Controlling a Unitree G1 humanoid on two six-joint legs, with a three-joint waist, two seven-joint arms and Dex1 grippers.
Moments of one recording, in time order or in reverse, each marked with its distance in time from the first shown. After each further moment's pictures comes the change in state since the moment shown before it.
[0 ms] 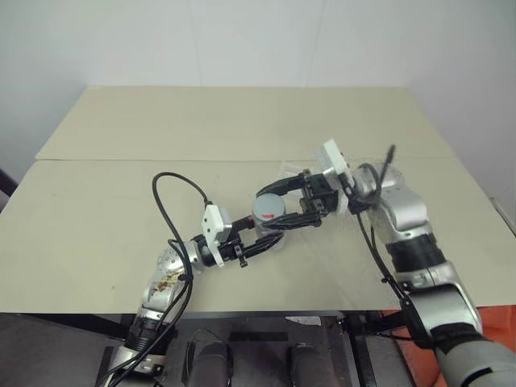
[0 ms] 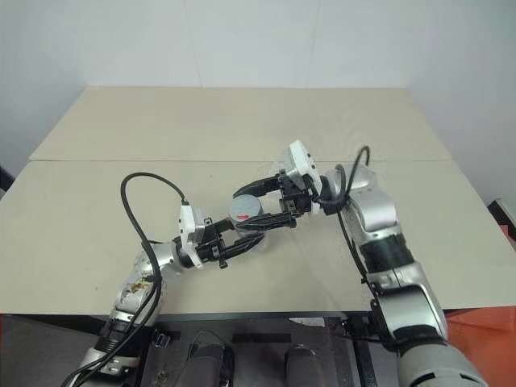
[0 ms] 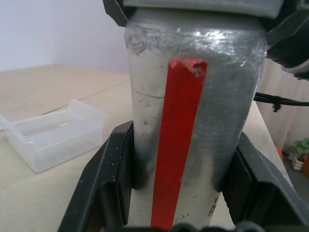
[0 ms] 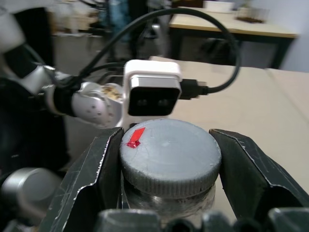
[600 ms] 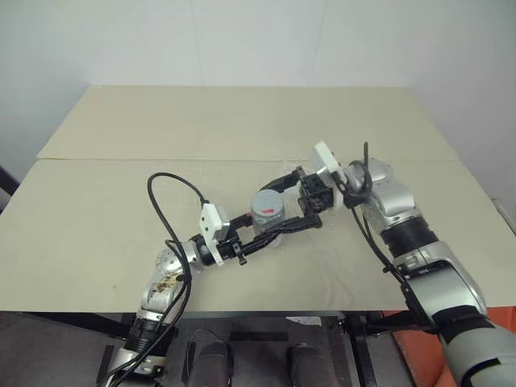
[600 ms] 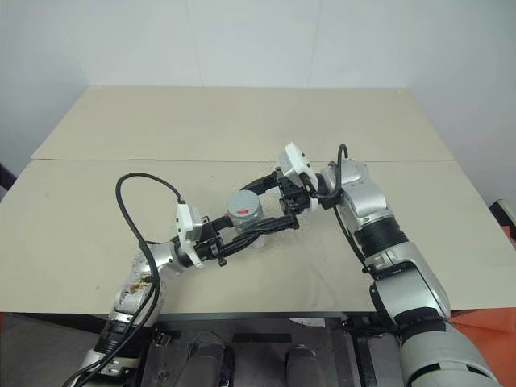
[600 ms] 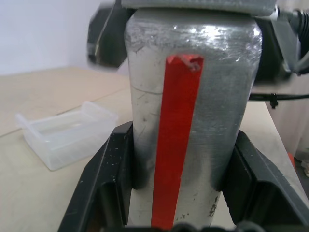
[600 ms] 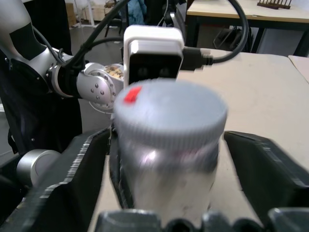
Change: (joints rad) left arm 0.002 -0.007 0.019 -0.007 0.002 -0.012 0.026; right arm -0.065 -0.038 0.126 0.225 0.082 -0.201 0.023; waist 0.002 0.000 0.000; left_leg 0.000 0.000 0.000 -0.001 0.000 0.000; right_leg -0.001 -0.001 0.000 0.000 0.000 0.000
